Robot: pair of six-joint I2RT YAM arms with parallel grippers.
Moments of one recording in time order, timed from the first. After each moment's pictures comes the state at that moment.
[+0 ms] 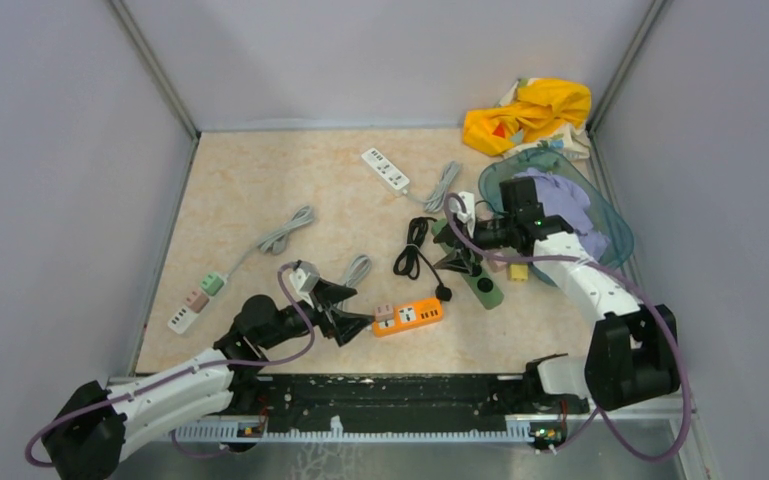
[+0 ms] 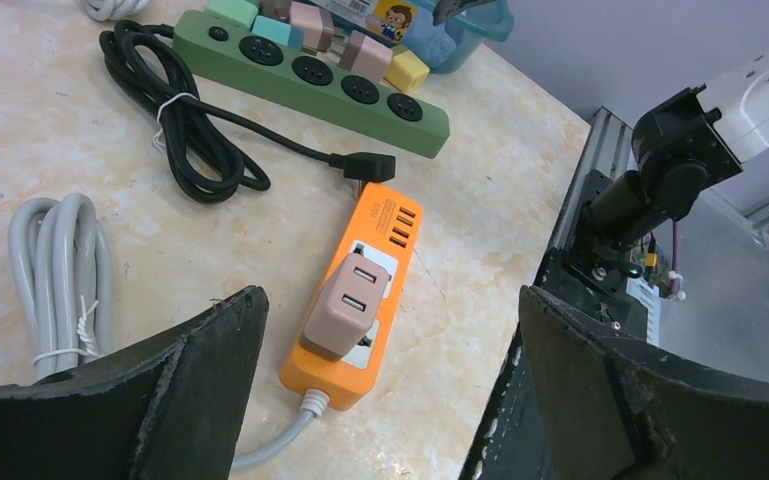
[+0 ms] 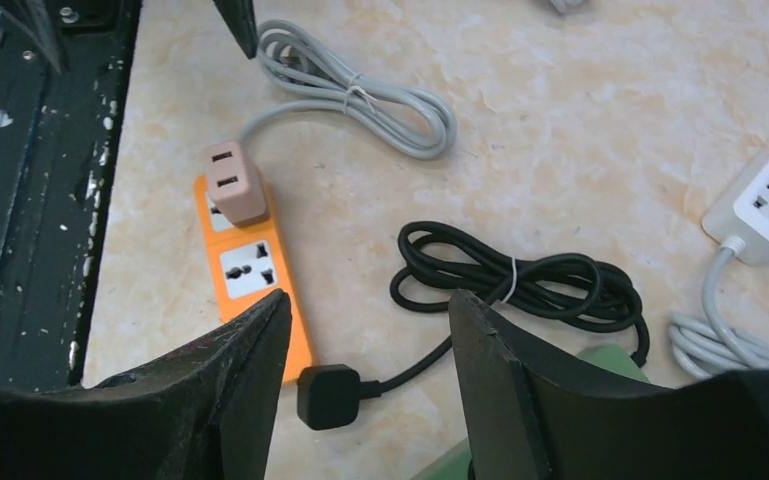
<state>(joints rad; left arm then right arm) -0.82 0.72 0.06 0.65 0.25 -0.42 0.25 1.30 0.92 -0.48 -1.07 -0.84</state>
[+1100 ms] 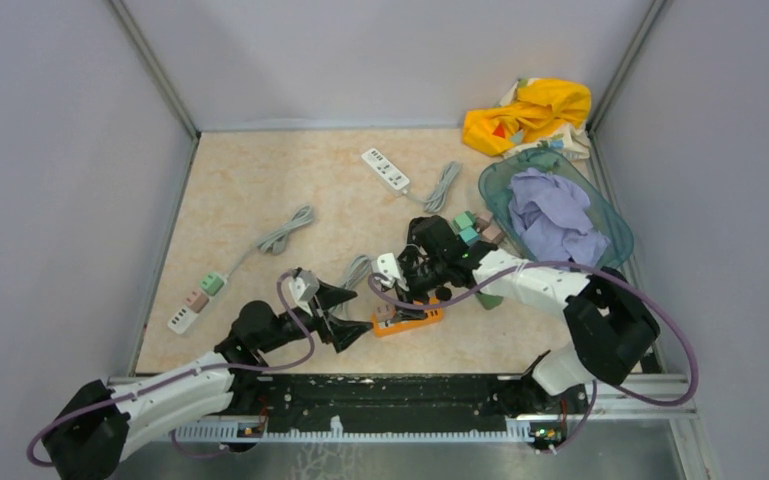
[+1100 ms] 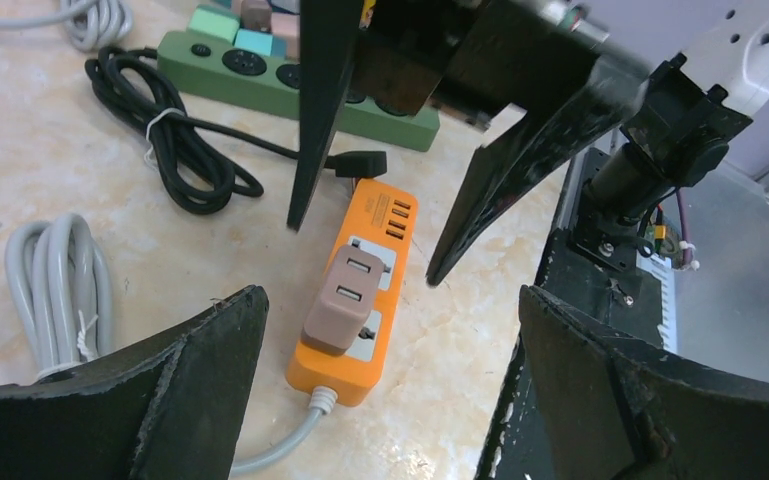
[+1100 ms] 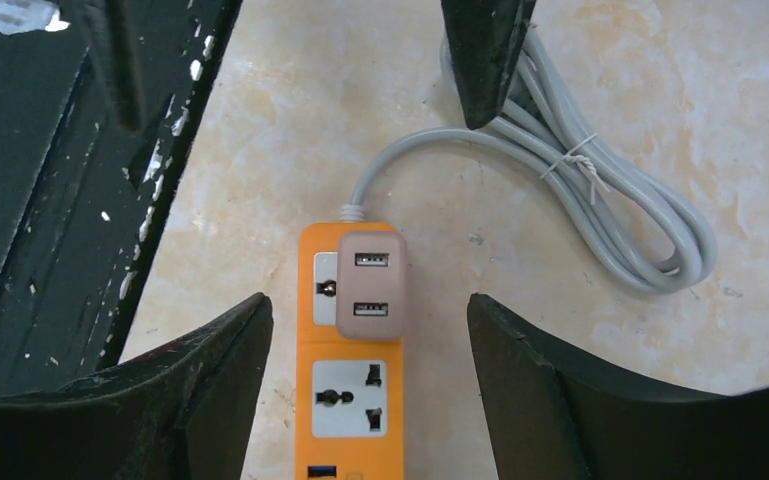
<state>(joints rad) -0.82 0.71 0.01 0.72 0.29 -0.34 0.74 1.43 0.85 -0.32 -0.84 -0.83</state>
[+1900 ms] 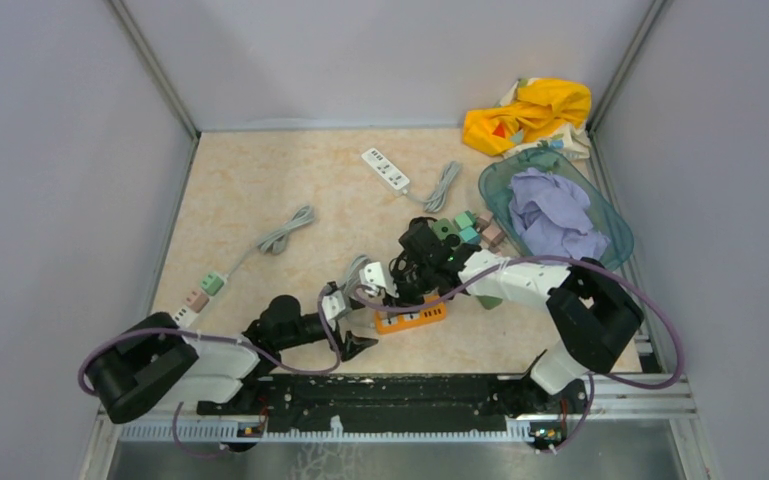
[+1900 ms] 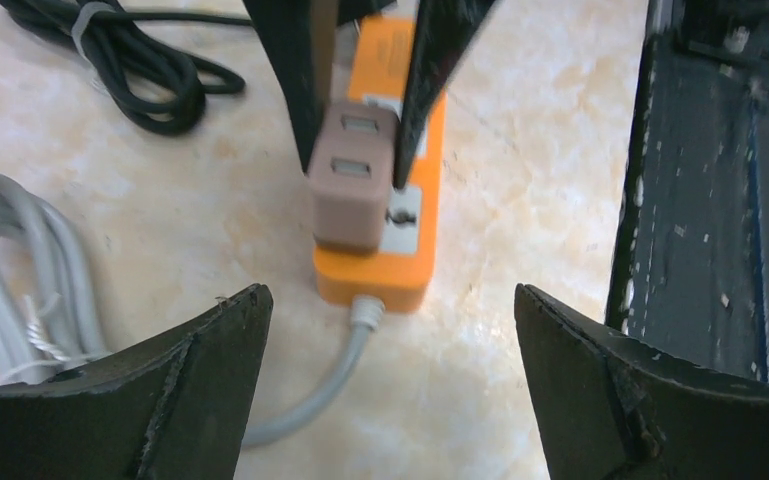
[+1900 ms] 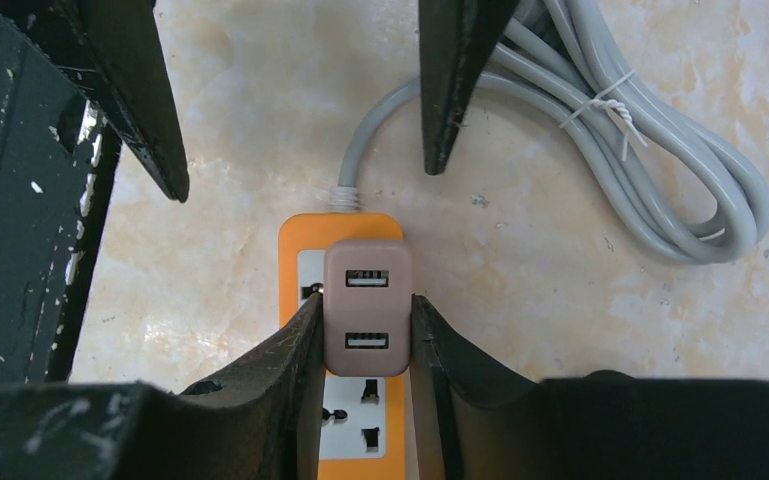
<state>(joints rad) -0.84 1.20 0.01 1.01 0.38 0.01 0.83 1.53 0.87 -0.31 -0.63 -0.81</state>
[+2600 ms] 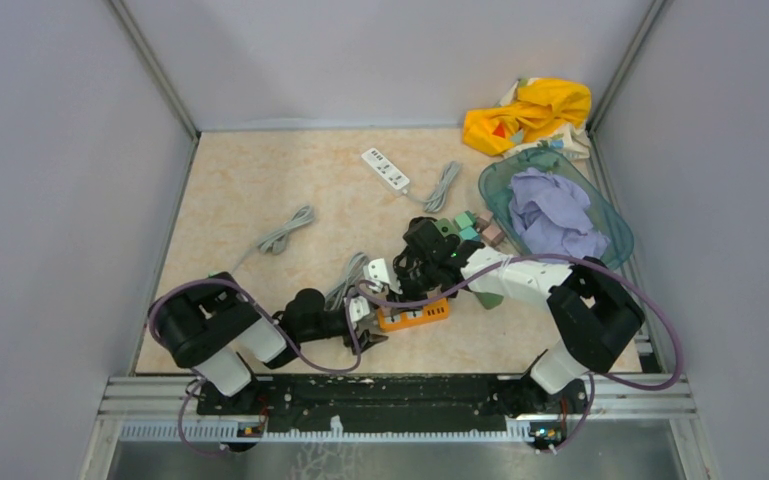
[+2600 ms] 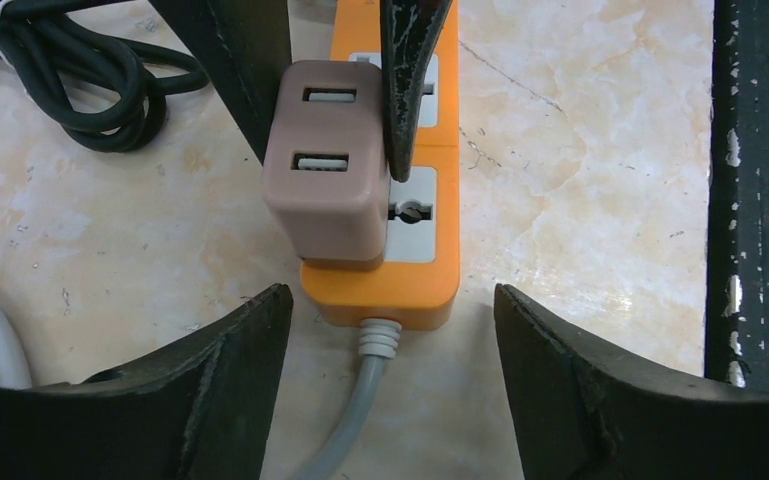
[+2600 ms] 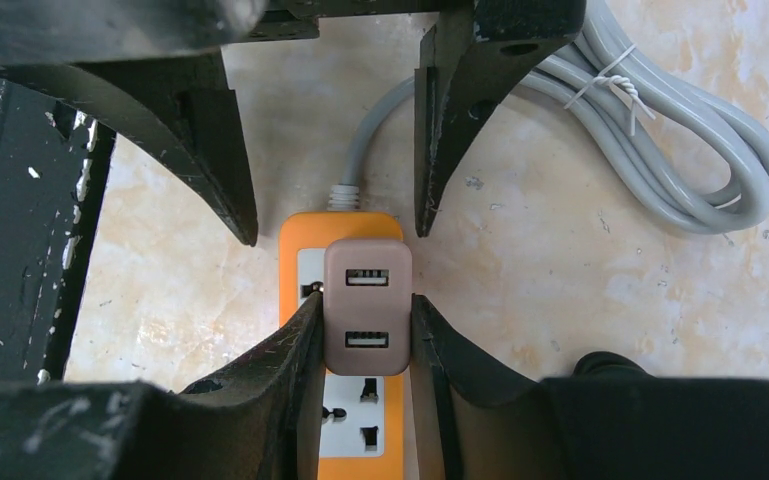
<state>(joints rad) -0.89 1.61 0.12 1.18 0.38 0.18 0.79 1.53 0.88 -0.35 -0.65 -0.84</state>
